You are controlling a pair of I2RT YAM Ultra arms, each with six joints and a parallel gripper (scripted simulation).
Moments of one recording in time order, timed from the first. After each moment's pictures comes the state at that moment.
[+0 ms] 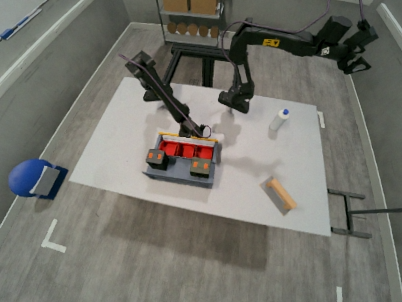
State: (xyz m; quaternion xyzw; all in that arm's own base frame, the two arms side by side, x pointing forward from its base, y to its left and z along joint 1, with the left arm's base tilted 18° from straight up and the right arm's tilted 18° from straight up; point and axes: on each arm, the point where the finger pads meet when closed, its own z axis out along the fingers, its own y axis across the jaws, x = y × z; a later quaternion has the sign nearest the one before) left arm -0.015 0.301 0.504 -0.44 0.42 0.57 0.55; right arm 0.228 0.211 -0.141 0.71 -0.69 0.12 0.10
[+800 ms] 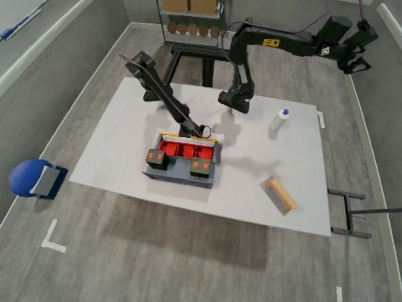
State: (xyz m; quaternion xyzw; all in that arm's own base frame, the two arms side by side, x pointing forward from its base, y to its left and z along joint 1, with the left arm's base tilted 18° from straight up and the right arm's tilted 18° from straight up) left arm -0.015 0.301 0.504 -0.44 0.42 0.57 0.55; right arm 0.227 0.210 -0.143 0.71 -0.69 0.12 0.10
